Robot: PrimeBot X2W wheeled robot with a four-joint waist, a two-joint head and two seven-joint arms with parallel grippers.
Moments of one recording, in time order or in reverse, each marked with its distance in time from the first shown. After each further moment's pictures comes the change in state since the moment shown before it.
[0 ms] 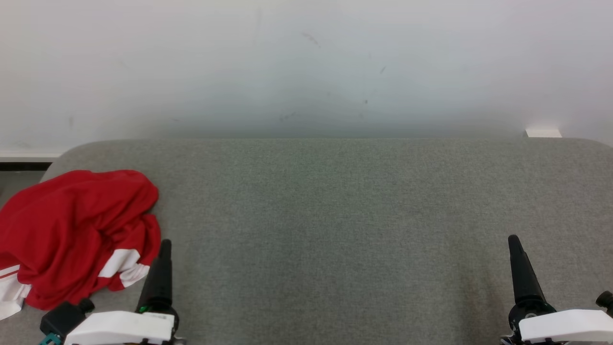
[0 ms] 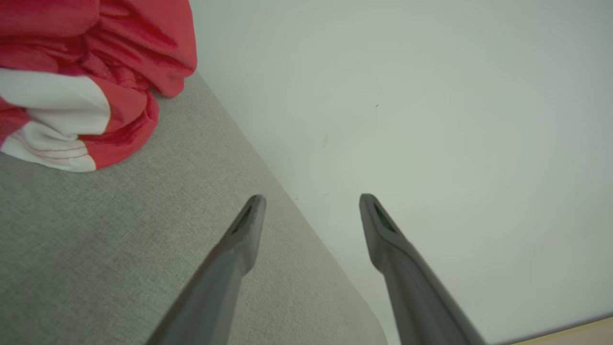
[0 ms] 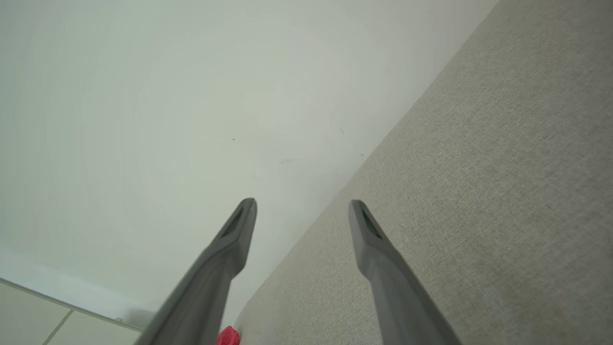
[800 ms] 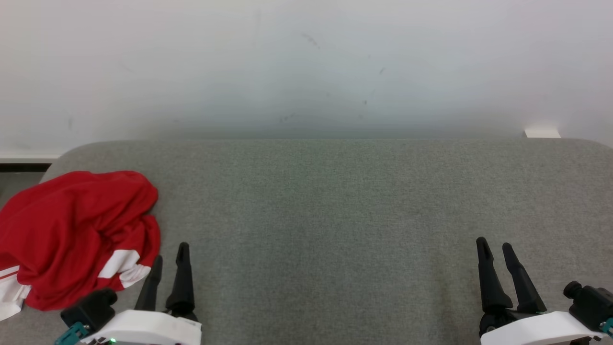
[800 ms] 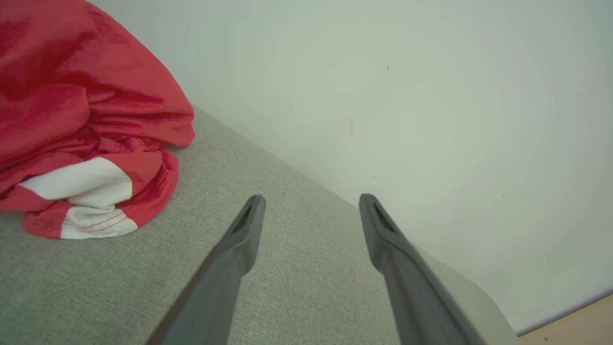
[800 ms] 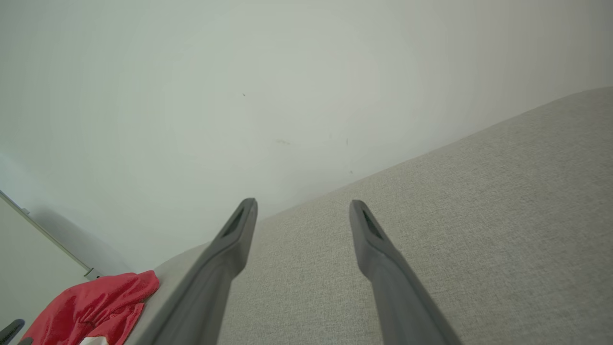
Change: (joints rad) left arm 0.002 0.002 -0.059 0.001 0.434 0.061 -0.076; right arm 0.001 0.000 0.061 -0.012 -0.493 0.000 -0.074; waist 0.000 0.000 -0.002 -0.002
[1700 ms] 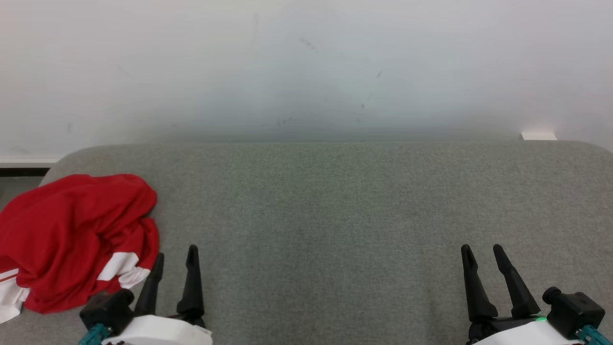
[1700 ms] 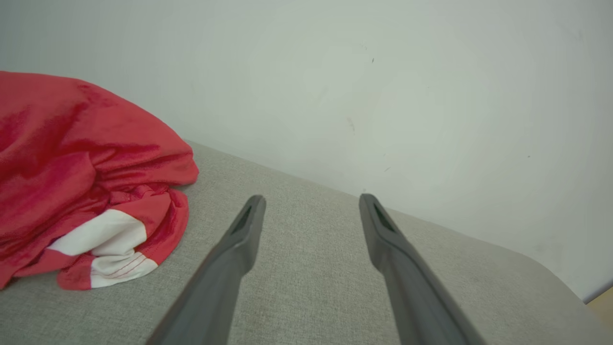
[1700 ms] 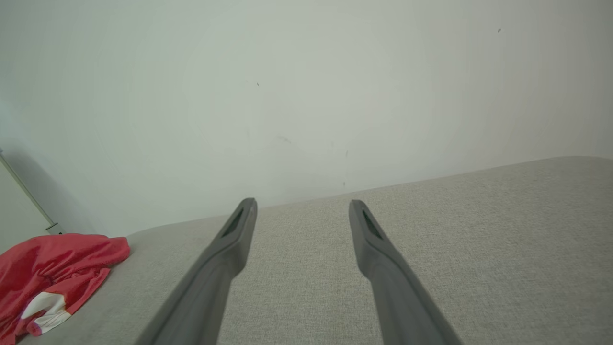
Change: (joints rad) left arm 0.010 0.002 -0.028 0.008 0.250 0.013 -0.070; right arm 0.009 0.005 0.031 0.019 -0.243 0.000 -0.069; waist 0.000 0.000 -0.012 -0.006
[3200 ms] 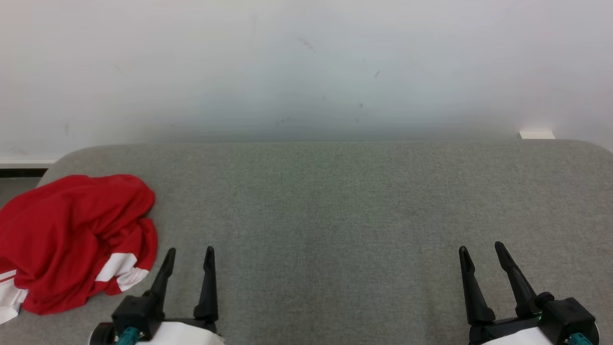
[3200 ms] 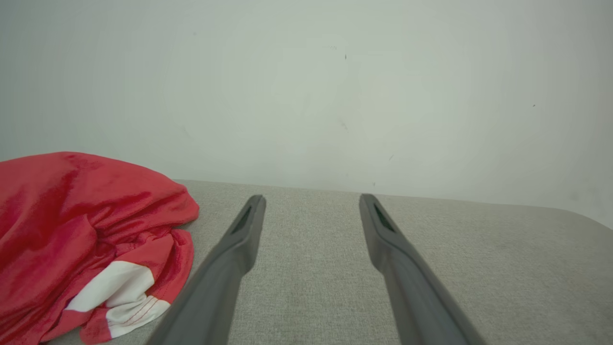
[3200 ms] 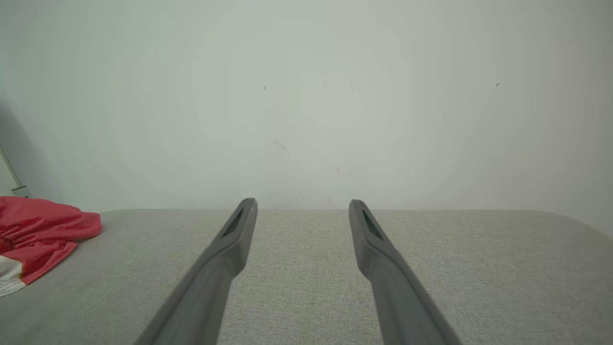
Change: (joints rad) left arm 0.000 0.003 -0.046 0.009 0.253 0.026 -0.076; right arm 0.000 0.000 -0.011 0.012 -0.202 0.000 -0.078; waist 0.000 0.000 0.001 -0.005
